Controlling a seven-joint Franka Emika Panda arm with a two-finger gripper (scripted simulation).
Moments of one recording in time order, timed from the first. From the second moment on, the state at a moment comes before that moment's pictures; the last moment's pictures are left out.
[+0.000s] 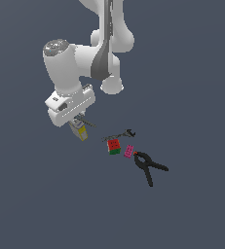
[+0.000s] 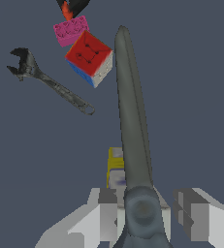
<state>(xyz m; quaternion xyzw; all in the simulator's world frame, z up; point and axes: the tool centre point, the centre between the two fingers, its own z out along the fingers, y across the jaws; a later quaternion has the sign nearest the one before) -0.068 -0.149 0.187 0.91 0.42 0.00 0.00</state>
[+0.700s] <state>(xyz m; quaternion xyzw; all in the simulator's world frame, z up) -0.059 -0.118 0.256 0.91 0.42 0.00 0.00</state>
